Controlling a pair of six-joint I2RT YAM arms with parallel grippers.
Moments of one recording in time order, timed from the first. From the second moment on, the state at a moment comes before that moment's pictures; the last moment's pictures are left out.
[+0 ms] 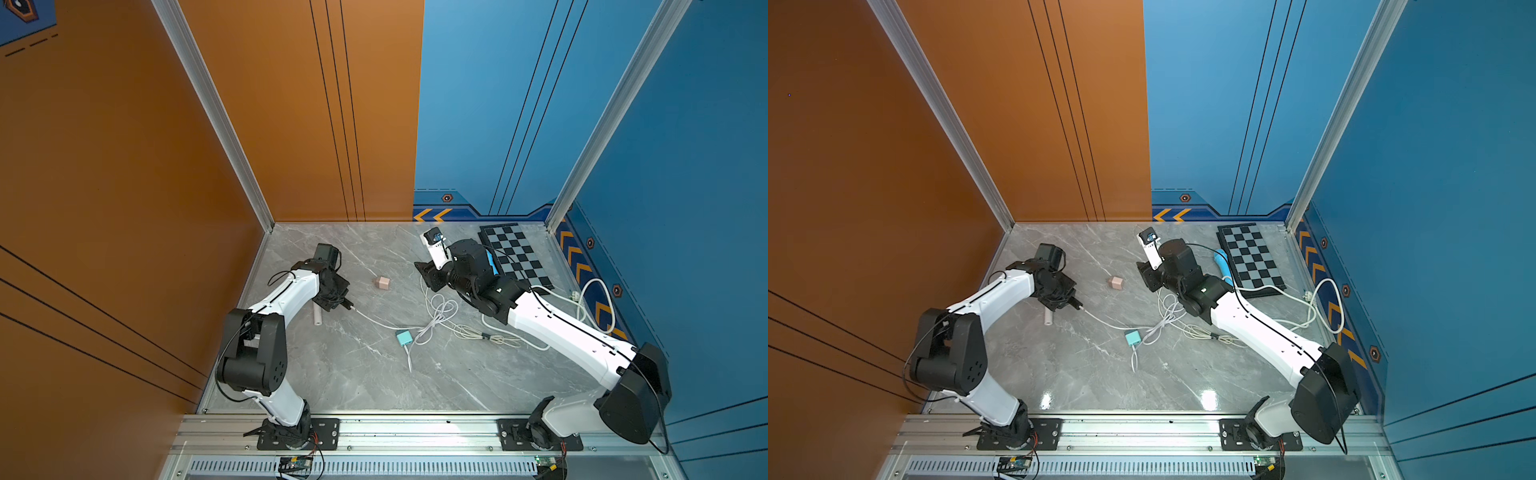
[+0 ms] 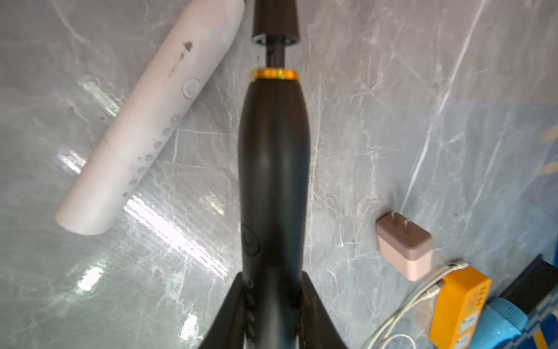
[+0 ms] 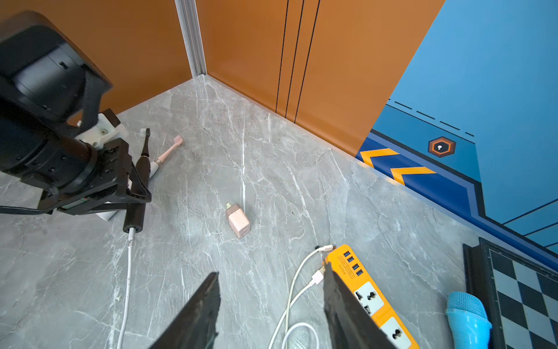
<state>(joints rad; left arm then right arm) -0.15 1.70 1.15 -0.72 0.06 -1.11 0.71 1.43 1.22 -0.23 0.10 -0.03</state>
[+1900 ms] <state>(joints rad) -0.82 1.99 1.51 -1.09 -0.01 -0.10 0.62 1.18 1.05 -0.28 0.09 0.00</state>
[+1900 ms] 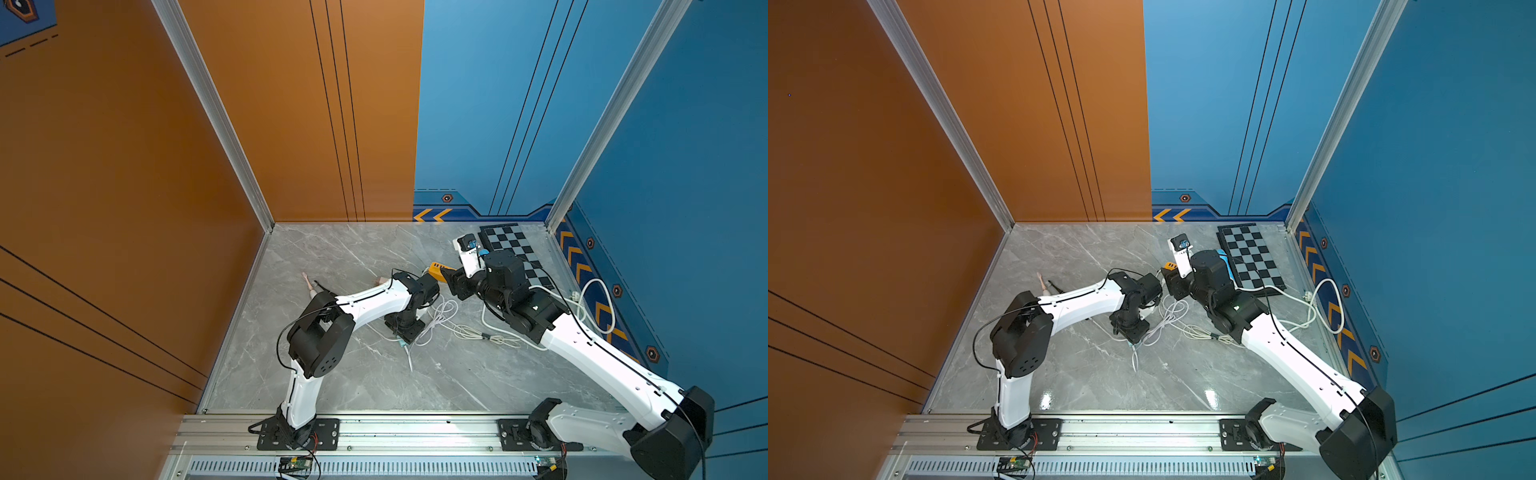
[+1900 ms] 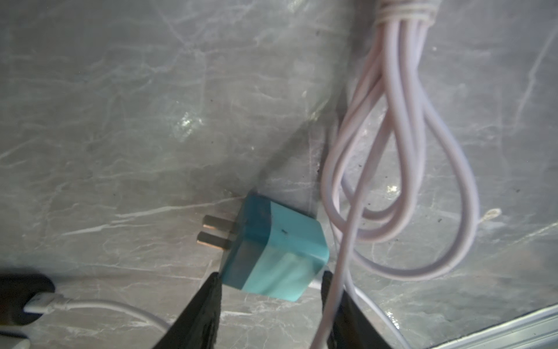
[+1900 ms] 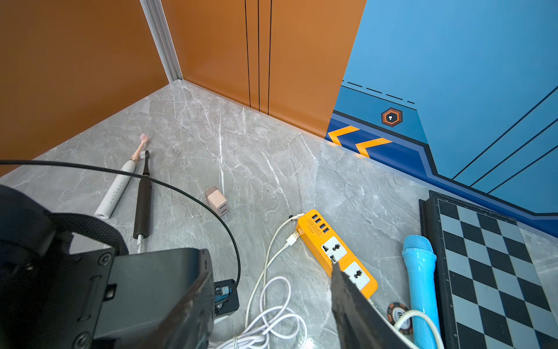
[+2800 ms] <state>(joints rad) -0.84 2.06 1.54 -1.09 -0.04 -0.05 0.62 1.16 1.04 -0.28 0.09 0.02</state>
